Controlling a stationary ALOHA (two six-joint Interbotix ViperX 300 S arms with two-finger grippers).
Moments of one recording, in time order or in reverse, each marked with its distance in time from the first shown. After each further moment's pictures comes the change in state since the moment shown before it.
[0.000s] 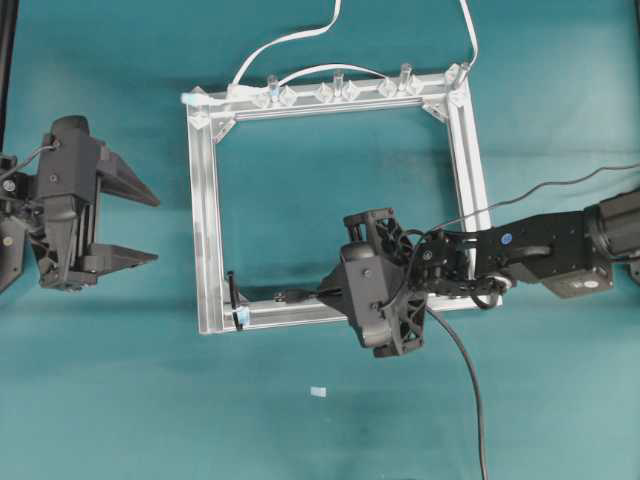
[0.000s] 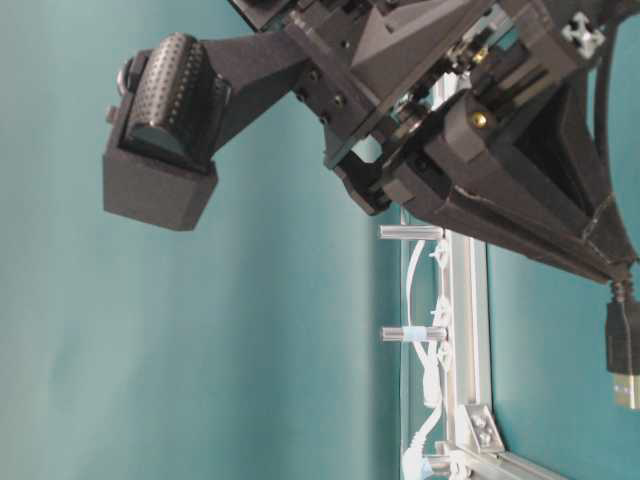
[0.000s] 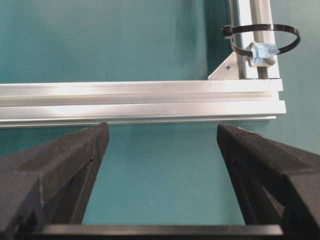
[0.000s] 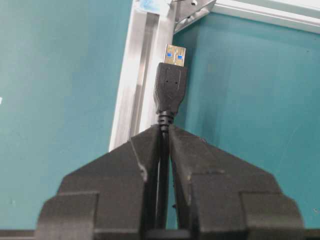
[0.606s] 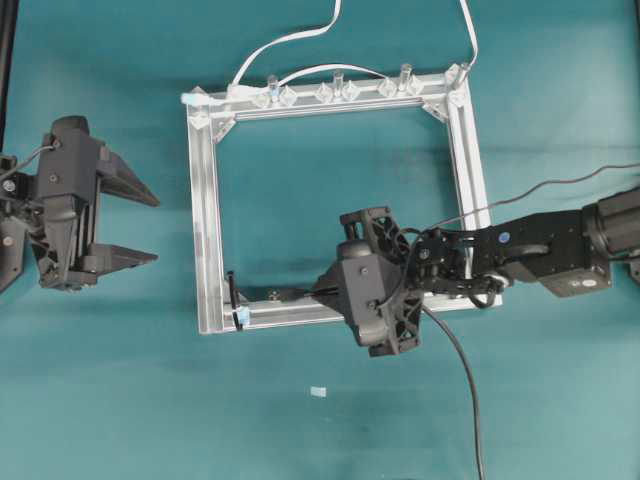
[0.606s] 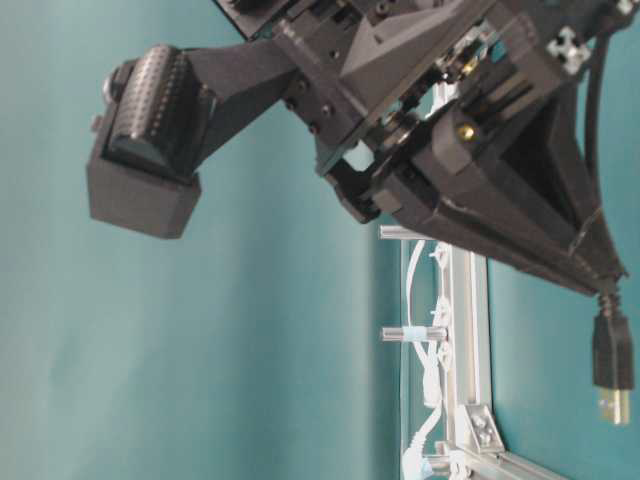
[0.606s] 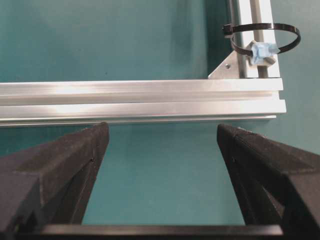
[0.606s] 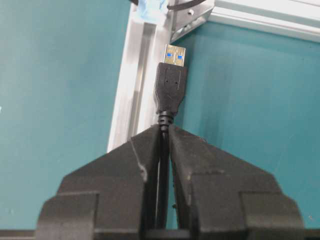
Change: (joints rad) left arm 0.000 0.000 0.000 -0.002 0.002 -0.002; right arm -0.006 0.000 -0.020 0.000 0.000 0.000
